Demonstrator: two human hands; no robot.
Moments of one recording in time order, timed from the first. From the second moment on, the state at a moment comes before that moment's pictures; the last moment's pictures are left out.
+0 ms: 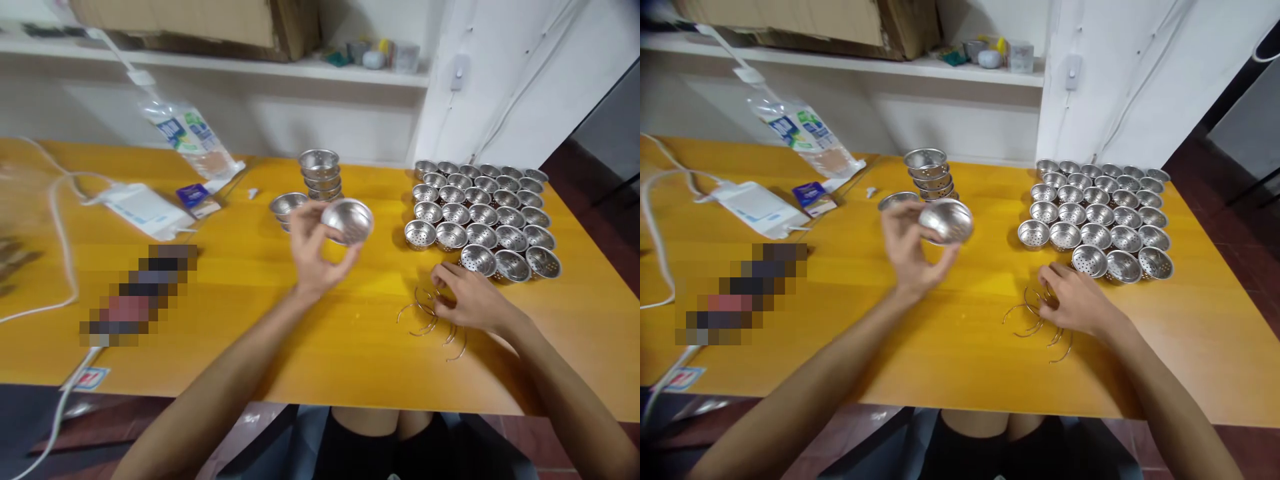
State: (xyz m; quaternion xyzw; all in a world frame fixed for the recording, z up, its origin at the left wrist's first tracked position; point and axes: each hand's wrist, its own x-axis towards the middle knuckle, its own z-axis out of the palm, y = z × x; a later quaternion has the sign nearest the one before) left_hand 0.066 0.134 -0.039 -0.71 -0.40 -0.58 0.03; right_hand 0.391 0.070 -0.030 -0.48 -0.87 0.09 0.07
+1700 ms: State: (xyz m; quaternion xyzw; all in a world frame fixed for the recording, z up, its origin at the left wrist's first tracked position) left_hand 0.115 0.092 -0.060 -0.74 -0.25 -0.33 -0.52; right_hand 0.346 0.063 -0.049 -0.50 -0.74 0.13 0.43
